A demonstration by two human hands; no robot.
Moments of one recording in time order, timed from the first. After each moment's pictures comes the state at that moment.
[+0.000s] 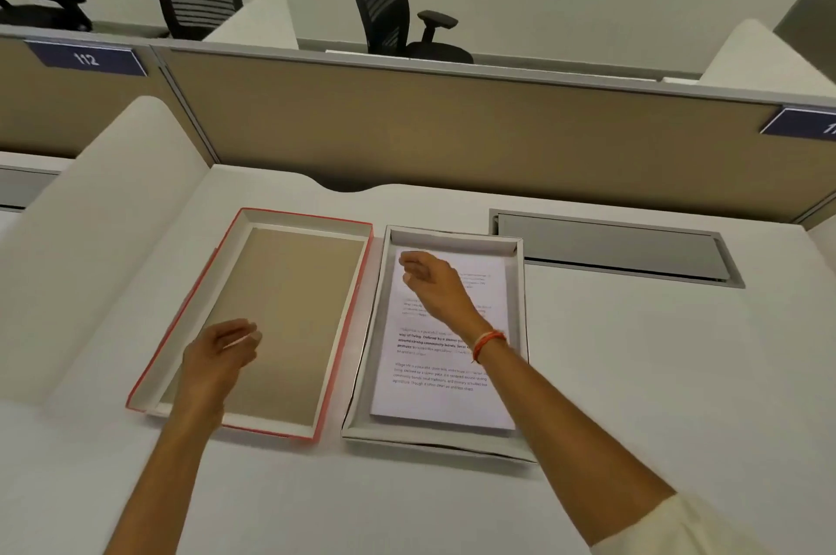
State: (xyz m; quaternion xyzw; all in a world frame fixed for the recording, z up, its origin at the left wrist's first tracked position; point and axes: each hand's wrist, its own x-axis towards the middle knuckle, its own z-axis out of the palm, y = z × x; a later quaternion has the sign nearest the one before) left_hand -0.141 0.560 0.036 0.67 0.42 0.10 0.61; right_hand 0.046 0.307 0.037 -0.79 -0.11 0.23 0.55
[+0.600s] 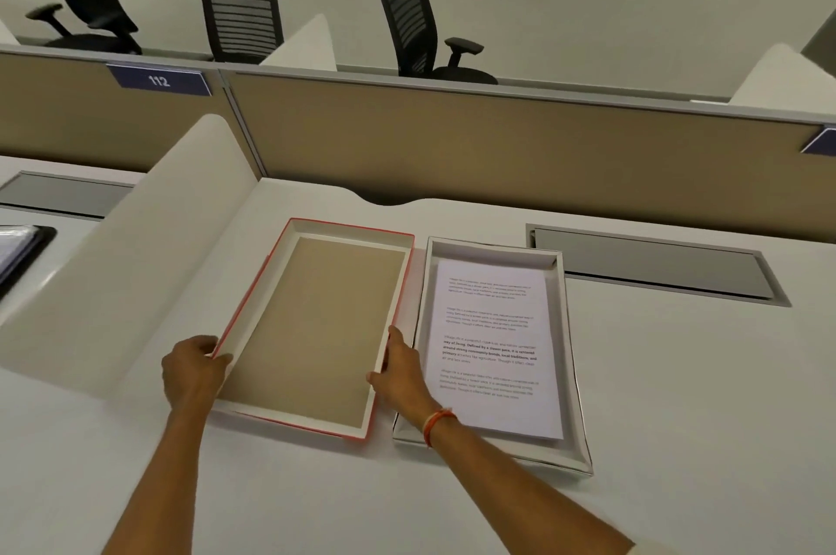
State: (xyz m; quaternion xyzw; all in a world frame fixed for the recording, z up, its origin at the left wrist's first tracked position) left_hand -0.172 0.676 -0.005 0.81 0.49 0.09 0.30; right_hand -0.080 0.407 -0.017 -0.82 -0.09 0.27 0.50
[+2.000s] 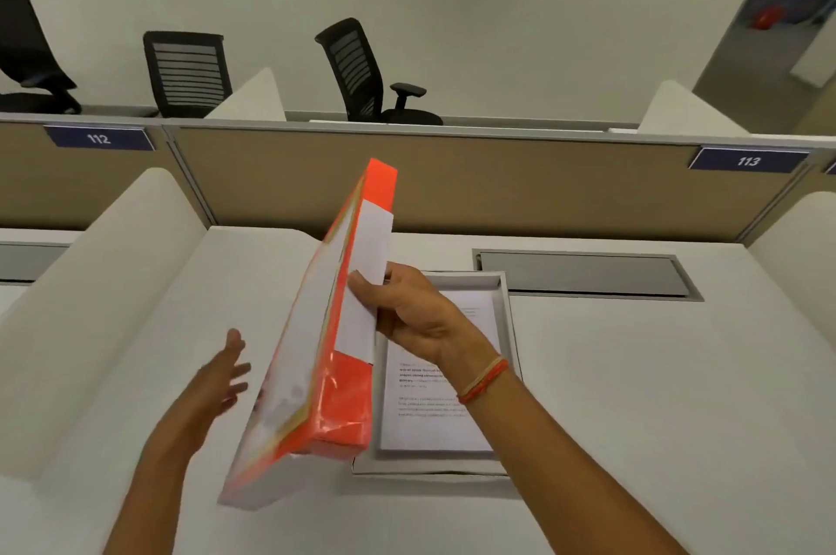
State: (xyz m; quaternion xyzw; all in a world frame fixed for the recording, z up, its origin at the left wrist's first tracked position) left_hand -0.148 0.590 0.095 0.68 0.37 -0.05 0.63; right_hand -0.036 0.343 0.181 -0.51 -0.10 0.37 0.77
